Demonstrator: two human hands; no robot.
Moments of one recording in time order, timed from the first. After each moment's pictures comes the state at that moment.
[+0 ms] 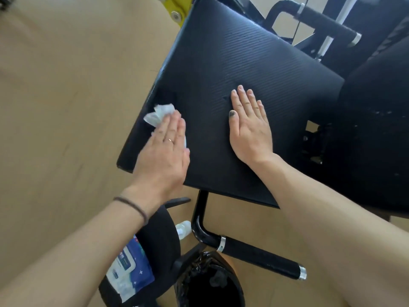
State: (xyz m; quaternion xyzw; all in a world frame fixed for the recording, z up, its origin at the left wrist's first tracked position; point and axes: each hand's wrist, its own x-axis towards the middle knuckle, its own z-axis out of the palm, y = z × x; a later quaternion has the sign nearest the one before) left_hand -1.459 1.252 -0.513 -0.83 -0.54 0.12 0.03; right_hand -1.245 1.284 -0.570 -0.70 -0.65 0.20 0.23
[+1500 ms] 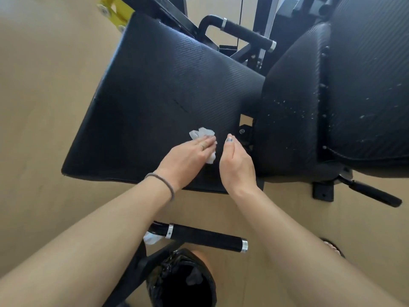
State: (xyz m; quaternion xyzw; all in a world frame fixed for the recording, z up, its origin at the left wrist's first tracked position) left_hand -1.317 1.233 -0.550 -0.95 -0.28 0.10 0.05; right_hand -1.184 1.160 -0.529 -0.76 -0.32 0.44 0.37
